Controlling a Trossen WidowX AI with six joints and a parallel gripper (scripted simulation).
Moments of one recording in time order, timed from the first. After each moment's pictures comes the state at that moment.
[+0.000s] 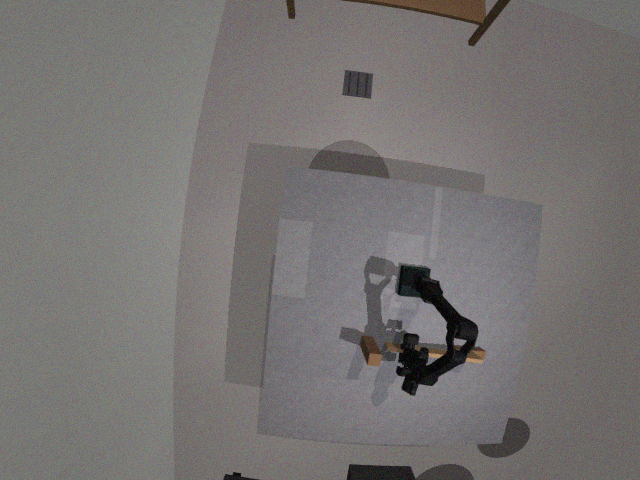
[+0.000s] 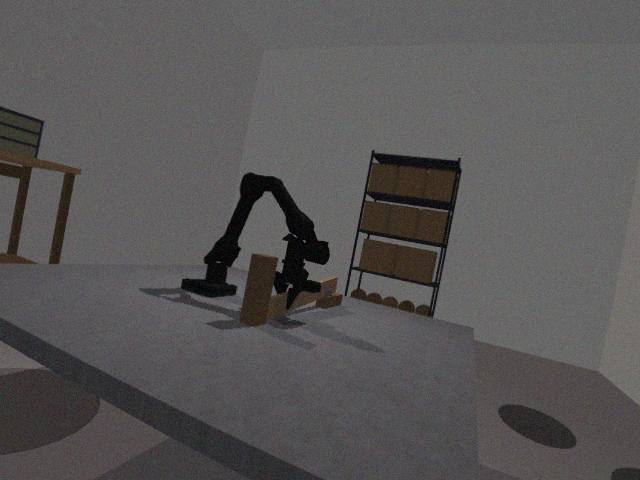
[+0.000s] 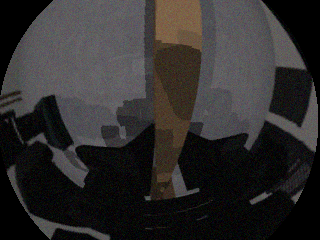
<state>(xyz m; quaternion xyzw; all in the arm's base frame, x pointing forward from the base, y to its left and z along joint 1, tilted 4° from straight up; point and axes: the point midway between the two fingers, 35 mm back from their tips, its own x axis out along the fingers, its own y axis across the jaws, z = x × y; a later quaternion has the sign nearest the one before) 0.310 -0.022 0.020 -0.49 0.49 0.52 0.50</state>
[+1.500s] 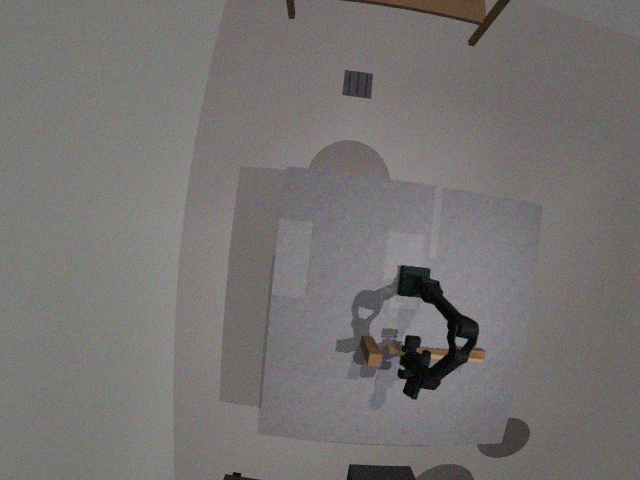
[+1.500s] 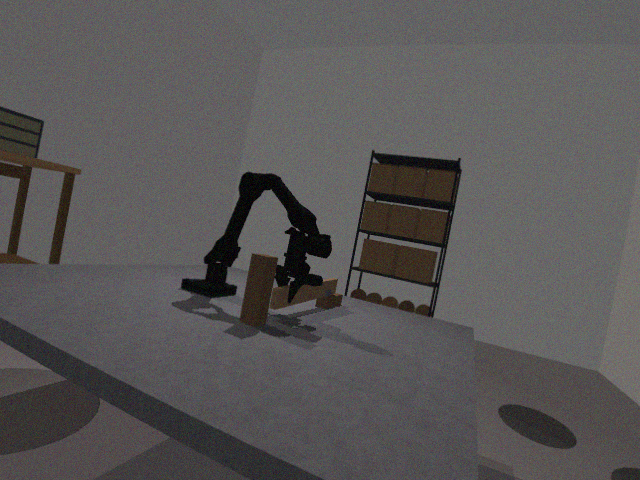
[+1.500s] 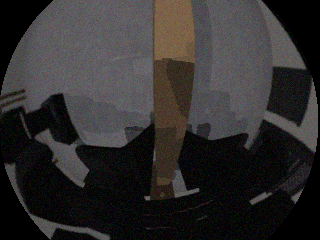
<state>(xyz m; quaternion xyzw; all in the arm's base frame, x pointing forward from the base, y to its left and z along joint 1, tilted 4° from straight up) 0.312 -0.023 0.041 -0.49 0.49 0.52 0.50</state>
